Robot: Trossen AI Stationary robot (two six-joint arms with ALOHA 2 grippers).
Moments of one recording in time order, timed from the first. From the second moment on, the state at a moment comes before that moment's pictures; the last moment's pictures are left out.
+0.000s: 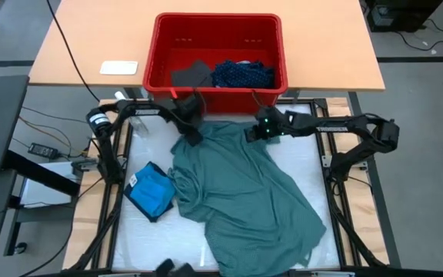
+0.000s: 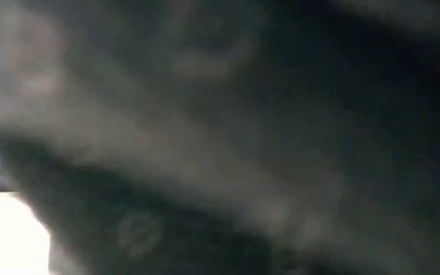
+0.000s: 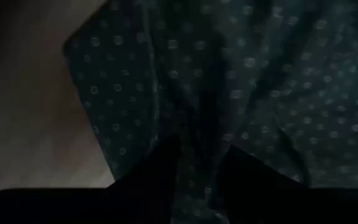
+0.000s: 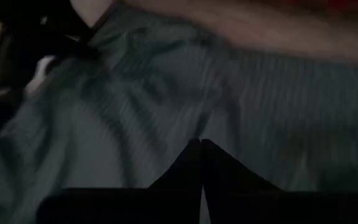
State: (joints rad) left arm 0.65 1.84 1.13 -0.60 0.12 -0.02; right arm -0.41 1.47 0.84 -0.20 -0.03 0.78
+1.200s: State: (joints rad) left arm 0.60 1.65 1.13 -0.72 0.23 -0.01; right arm -0.37 1.40 0.71 -1.07 0.09 0.65
